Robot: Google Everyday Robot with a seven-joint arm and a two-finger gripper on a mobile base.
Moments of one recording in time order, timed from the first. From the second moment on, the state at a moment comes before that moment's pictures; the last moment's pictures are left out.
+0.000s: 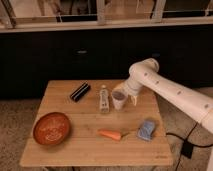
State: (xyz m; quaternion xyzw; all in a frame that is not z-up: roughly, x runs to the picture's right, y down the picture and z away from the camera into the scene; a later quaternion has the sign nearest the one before) arm 0.122 0.057 0.823 -0.18 -0.20 -0.40 0.87
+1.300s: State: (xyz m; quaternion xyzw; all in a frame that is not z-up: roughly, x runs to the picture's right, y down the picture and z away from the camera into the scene) arm 0.134 0.070 0.870 -0.21 -0.18 -0.43 0.86
